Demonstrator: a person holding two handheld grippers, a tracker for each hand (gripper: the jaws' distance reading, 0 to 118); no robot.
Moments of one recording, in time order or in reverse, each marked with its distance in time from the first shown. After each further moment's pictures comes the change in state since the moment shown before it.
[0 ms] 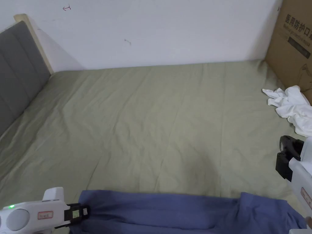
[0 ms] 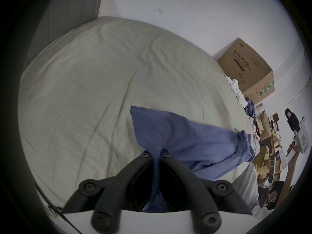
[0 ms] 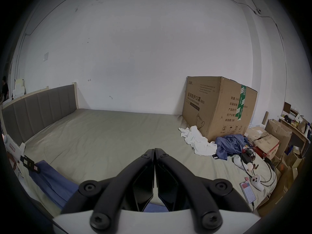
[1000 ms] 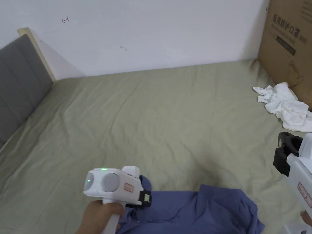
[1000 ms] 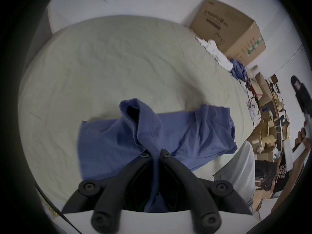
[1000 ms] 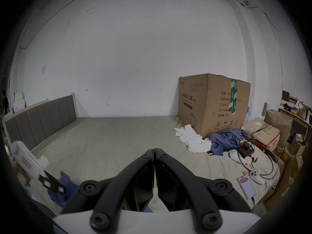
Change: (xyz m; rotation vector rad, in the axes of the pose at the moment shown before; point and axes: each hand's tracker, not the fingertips) left arm 0.258 -0.014 -0.072 -0.224 0.009 -0.262; right arm 0.055 -0.017 0.033 0.034 0.007 -0.091
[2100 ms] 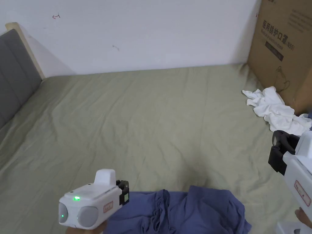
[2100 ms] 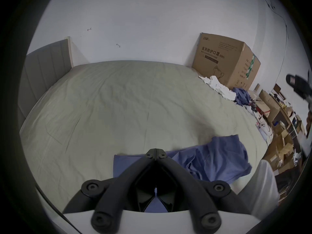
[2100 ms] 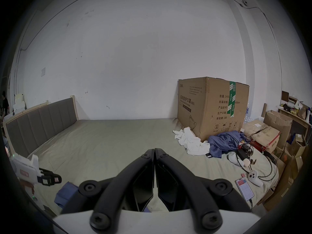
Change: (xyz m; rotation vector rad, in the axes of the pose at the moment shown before) left arm -0.030 -0.055 0.016 0.476 0.135 -0.051; right arm 0.005 0.014 0.008 0.014 0.000 -0.006
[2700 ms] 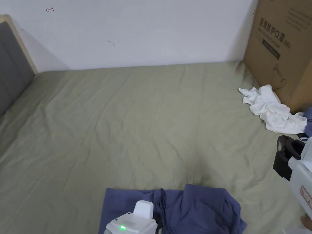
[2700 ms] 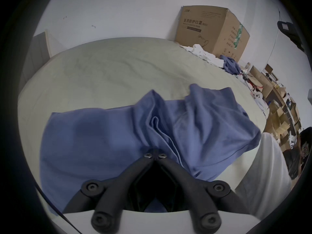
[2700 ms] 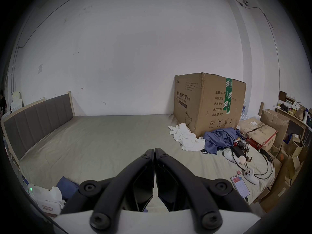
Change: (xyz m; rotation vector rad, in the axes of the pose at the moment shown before) left arm 0.085 -0.080 -0.066 -0.156 -0.118 -0.075; right arm 0.011 -0.008 0.001 -0.037 -0.030 0.009
